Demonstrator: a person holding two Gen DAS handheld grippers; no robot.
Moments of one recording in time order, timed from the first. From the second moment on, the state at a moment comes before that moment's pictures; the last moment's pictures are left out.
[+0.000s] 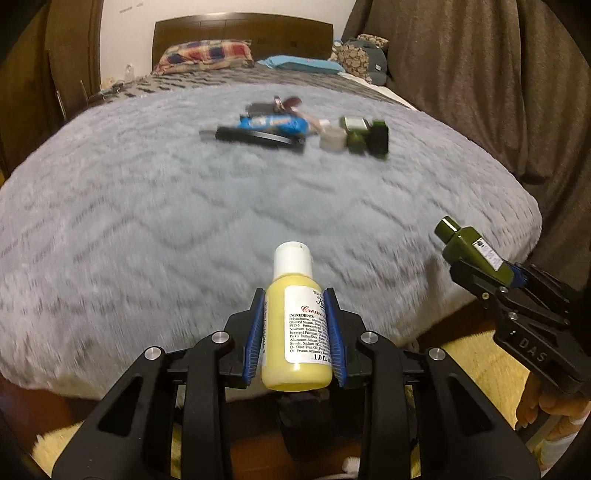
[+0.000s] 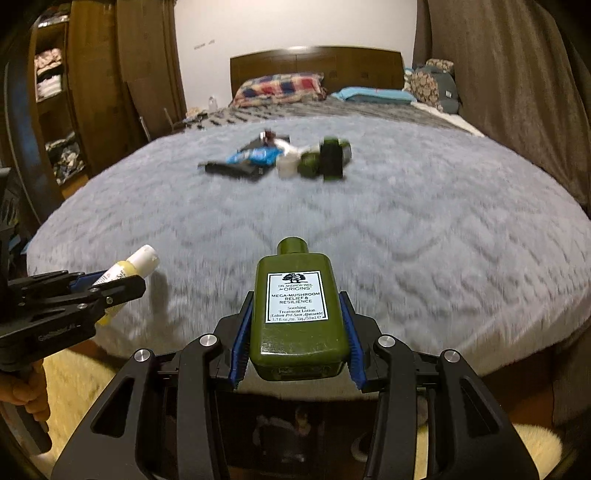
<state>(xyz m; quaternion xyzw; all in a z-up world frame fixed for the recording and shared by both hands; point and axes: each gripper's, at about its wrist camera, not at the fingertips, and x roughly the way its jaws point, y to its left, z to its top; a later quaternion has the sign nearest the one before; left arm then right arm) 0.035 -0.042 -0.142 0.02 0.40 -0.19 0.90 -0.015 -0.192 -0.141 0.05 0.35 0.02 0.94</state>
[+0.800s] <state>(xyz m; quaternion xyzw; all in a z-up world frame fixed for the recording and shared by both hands) -0.006 -0.049 -0.264 0.03 0.52 -0.22 0.83 -0.032 -0.183 -0.246 0.07 0.49 0.04 0.87</state>
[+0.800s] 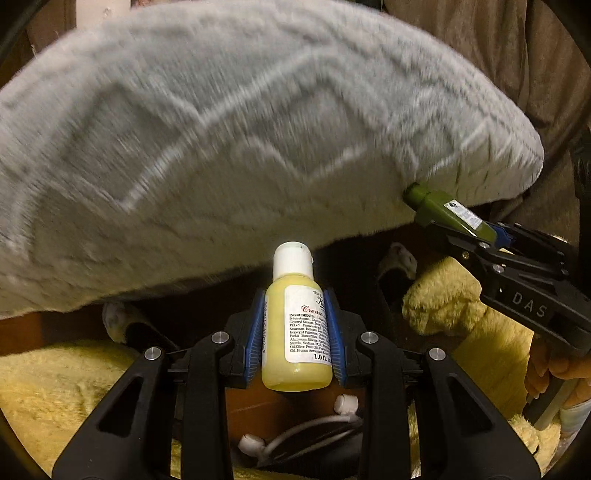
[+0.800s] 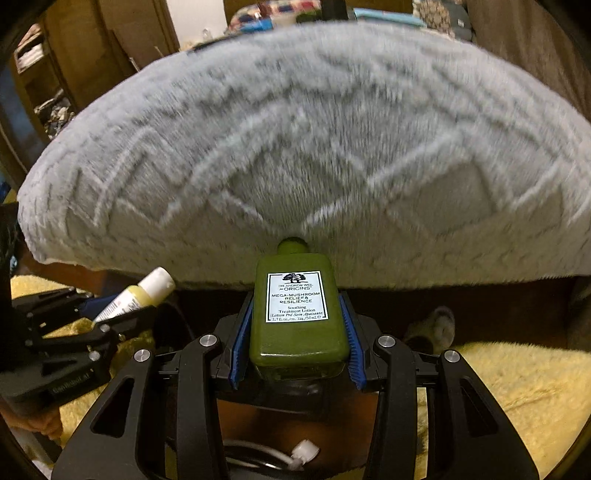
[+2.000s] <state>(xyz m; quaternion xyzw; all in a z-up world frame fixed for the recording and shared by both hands) 0.005 -0.060 -0.292 0.04 0.56 -0.21 0.80 -0.016 -0.189 -0.273 0.09 0.54 0.03 0.84</state>
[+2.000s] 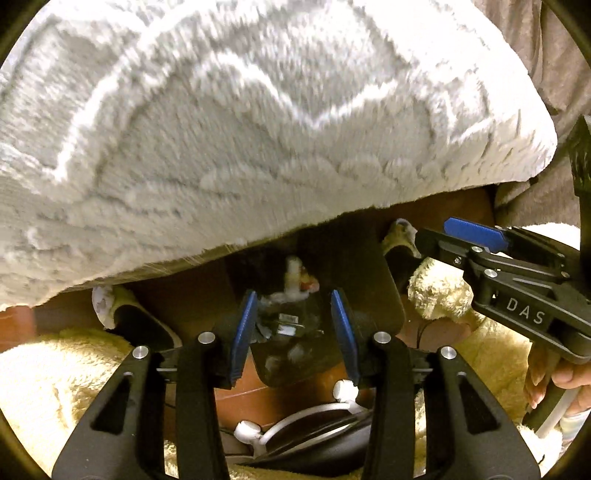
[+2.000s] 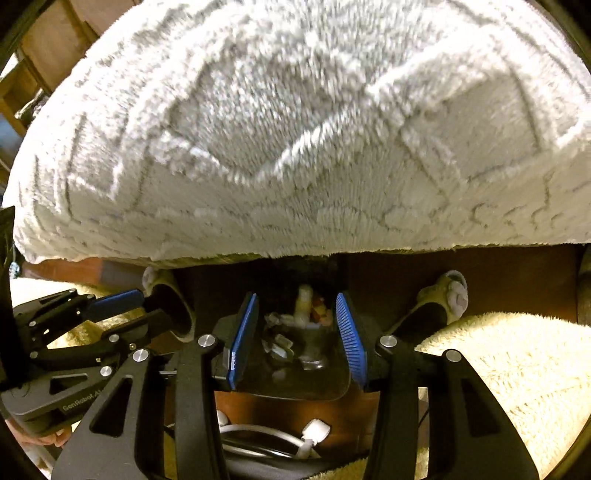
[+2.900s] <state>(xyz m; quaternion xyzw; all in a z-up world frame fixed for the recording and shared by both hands) 0.061 -0.029 -0.139 0.06 0.40 -0.14 0.91 0.028 -0.246 -0.112 0.06 0.35 -0.01 0.94</state>
